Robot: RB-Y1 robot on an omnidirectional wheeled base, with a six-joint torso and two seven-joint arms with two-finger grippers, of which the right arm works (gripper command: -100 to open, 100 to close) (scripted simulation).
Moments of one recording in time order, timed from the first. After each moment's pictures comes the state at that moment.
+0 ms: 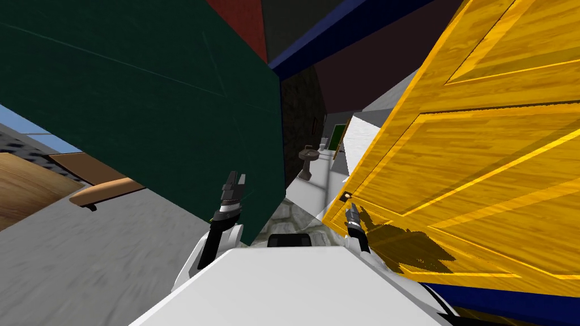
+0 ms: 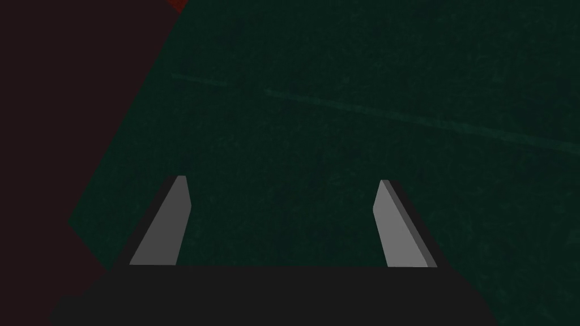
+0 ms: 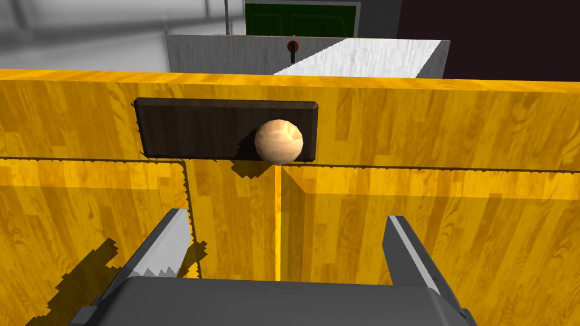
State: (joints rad) arm -0.06 -0.35 -0.27 -0.45 -0.35 -0.91 -0.10
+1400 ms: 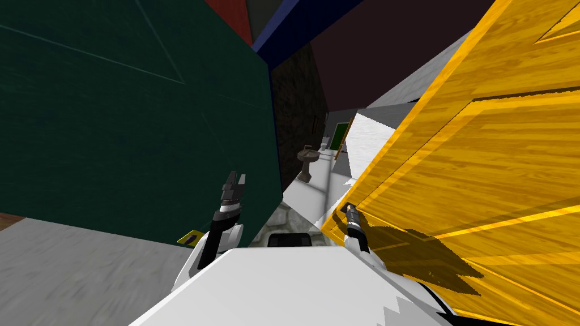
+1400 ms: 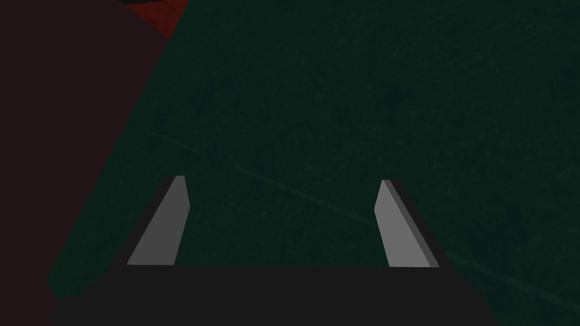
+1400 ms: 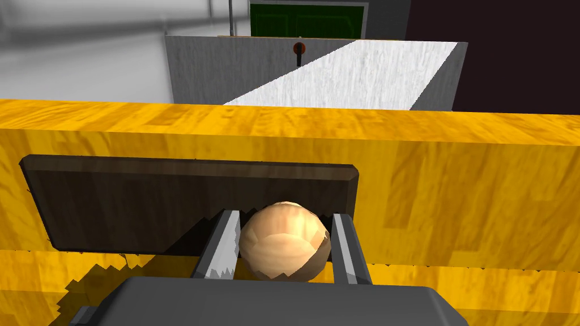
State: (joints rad) arm -0.06 -0.34 -0.28 -0.44 -0.36 -0.92 -0.09
